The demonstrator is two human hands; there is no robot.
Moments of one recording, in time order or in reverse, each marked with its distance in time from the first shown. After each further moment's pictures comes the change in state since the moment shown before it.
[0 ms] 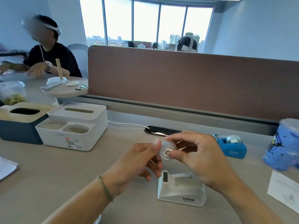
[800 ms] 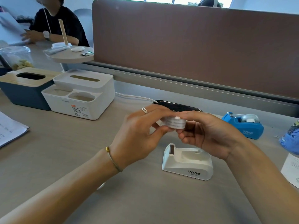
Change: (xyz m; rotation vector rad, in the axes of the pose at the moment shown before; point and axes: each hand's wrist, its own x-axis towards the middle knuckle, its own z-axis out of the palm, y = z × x) left_hand 0.003 -0.021 -0.005 0.810 0.389 0.963; right_hand 0.022 0.009 0.006 0.862 -0.277 0.755
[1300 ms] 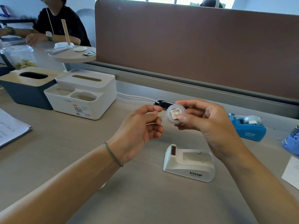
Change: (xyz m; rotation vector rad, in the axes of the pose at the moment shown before) left_hand 0.017 0.002 -0.003 -1.147 0.028 -1.115; right_hand 0.000 0.005 0.006 -0.311 0.170 -0.506
